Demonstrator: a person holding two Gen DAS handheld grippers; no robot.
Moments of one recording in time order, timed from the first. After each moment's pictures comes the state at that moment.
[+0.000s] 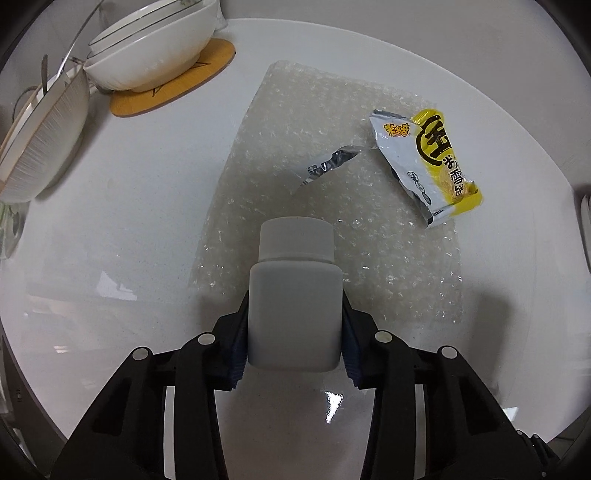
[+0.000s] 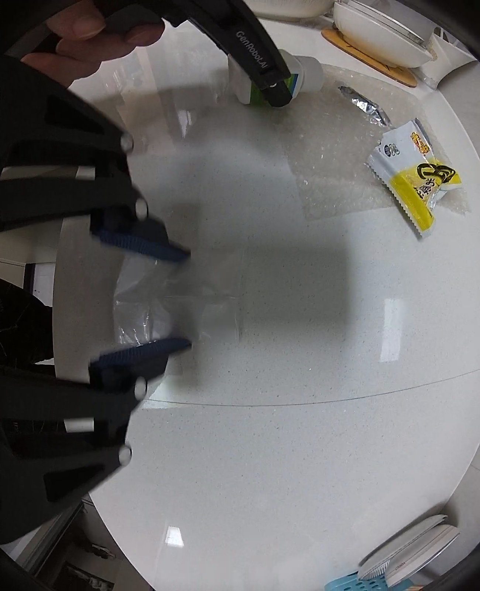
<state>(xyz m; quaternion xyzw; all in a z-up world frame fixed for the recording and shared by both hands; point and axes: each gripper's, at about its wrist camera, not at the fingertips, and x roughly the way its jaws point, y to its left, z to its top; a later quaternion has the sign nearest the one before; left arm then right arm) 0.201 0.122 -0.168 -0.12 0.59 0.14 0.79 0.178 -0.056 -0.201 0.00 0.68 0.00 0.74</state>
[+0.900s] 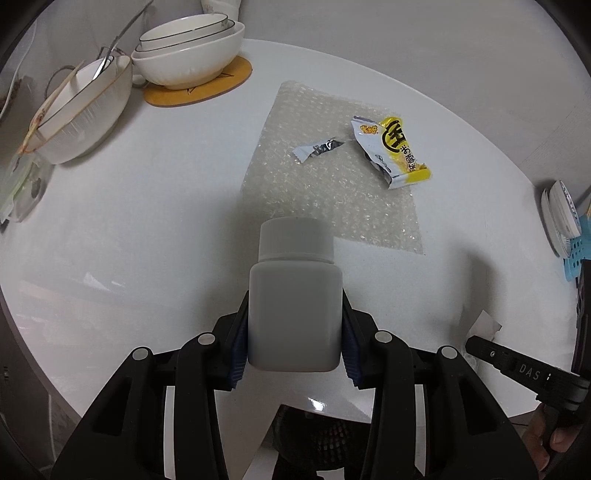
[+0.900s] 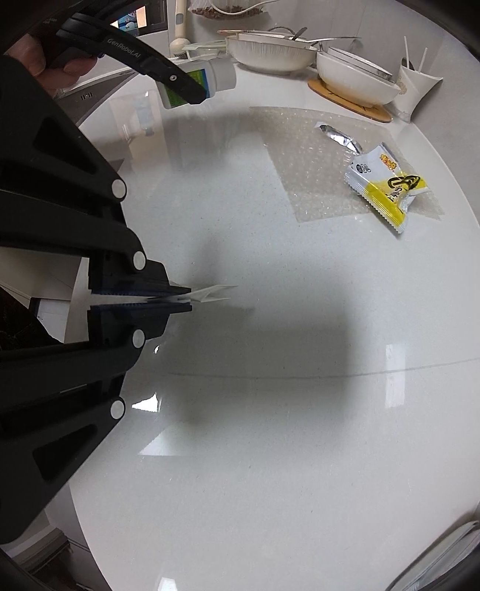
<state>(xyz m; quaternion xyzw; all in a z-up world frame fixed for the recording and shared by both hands) 0.116 0.115 -0.122 -0.14 0.55 0.11 0.81 0.178 -0.112 -0.192 0.09 0.67 0.10 0.73</state>
